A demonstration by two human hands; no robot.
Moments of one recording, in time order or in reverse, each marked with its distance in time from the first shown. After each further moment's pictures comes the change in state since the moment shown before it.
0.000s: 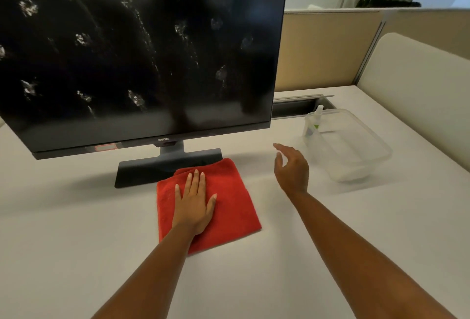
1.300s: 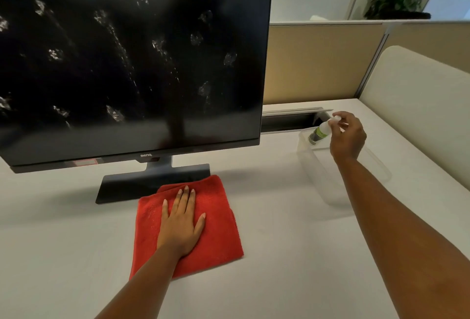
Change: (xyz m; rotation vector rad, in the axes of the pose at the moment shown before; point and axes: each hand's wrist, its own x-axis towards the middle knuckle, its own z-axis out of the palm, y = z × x) left_hand 0.012 0.010 0.015 0.092 0.007 -0.052; right_hand 0.144 0.061 -0.076 0.069 0.255 0.166
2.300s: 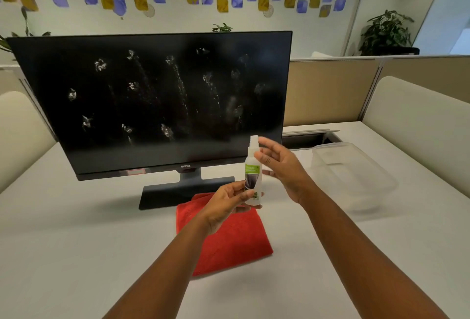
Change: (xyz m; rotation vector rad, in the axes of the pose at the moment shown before) left_hand -0.027 0.035 -0.124 -1.369 -0.380 0.237; right_hand -0.155 -0.167 -0.009 0.536 -0.887 0.184
